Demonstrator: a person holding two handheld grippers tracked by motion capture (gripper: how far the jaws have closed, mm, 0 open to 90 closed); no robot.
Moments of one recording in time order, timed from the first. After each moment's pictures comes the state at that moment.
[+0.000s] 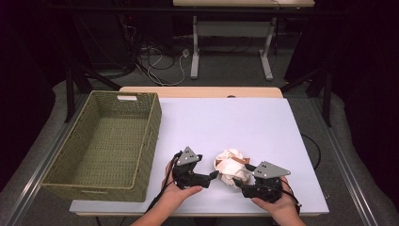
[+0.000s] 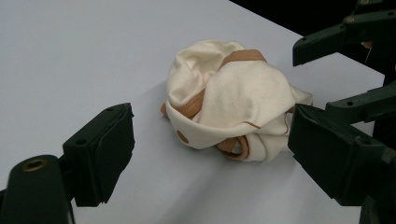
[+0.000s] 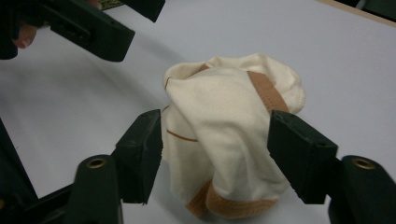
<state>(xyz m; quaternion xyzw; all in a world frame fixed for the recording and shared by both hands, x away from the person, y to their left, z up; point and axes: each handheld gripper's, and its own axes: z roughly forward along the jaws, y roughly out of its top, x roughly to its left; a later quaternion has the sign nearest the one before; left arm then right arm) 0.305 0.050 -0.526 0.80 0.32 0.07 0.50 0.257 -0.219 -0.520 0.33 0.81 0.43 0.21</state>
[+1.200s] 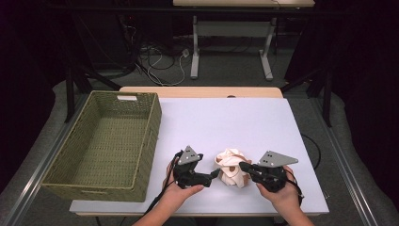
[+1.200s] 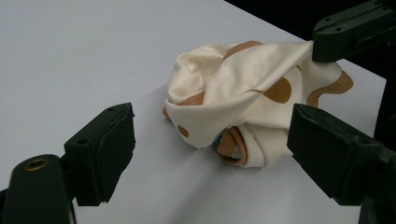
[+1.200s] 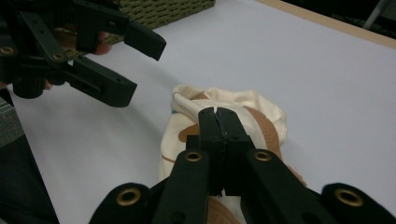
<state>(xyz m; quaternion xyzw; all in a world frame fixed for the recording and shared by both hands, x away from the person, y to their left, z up) 0.304 0.048 -0.521 0.80 0.32 0.08 0.50 0.273 -0.228 -0.490 0.32 0.81 0.46 0.18</state>
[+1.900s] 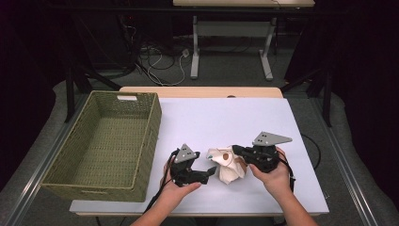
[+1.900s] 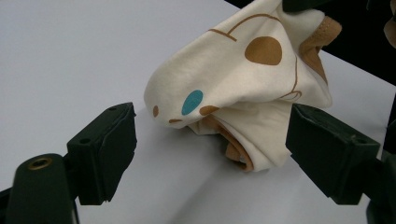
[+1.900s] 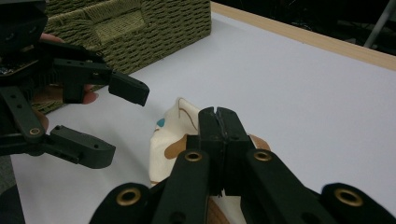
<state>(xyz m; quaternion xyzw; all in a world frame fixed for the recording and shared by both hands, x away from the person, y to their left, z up) 0.308 0.055 -0.520 0.80 0.33 0.08 0.50 0.315 -0.214 -0.471 0.34 0.78 0.49 0.16</state>
